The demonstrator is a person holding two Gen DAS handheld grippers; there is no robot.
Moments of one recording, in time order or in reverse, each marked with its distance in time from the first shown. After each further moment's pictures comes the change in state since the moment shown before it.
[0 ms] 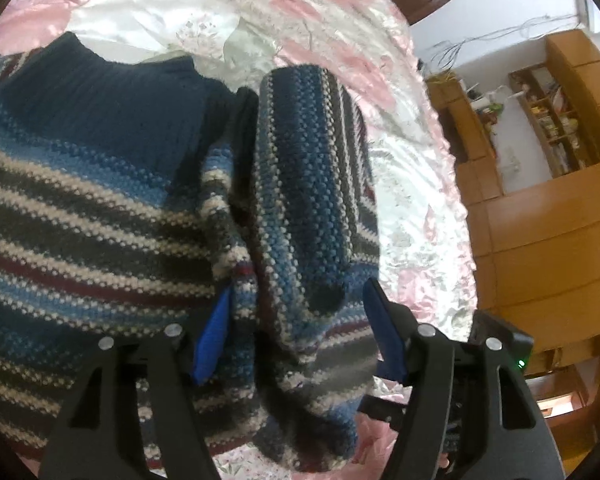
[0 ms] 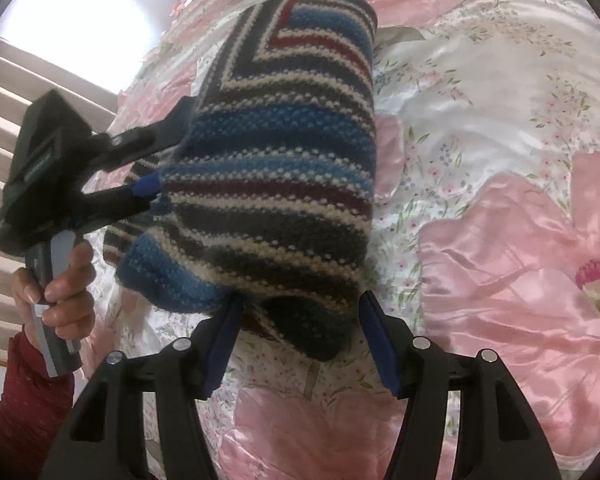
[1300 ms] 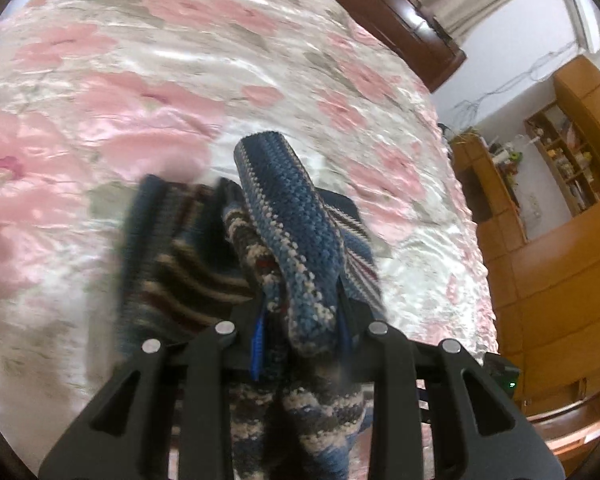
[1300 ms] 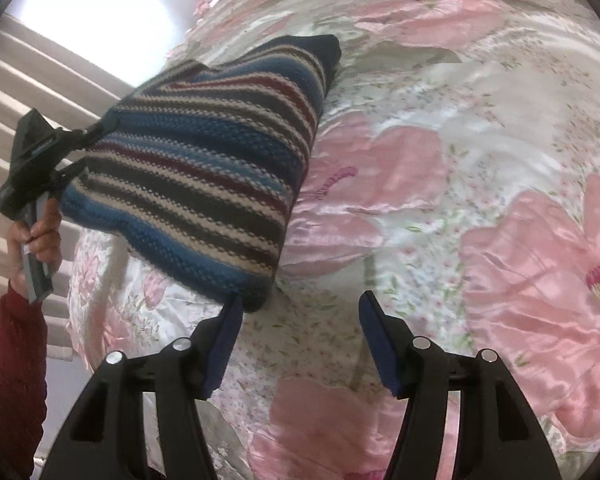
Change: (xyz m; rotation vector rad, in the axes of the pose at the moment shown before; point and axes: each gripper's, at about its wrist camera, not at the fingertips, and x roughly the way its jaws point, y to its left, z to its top) left arm -0.161 0.044 0.026 -0.016 -0.250 0.131; right arm -0.001 0.038 -0.002 -0.068 -0.025 0.029
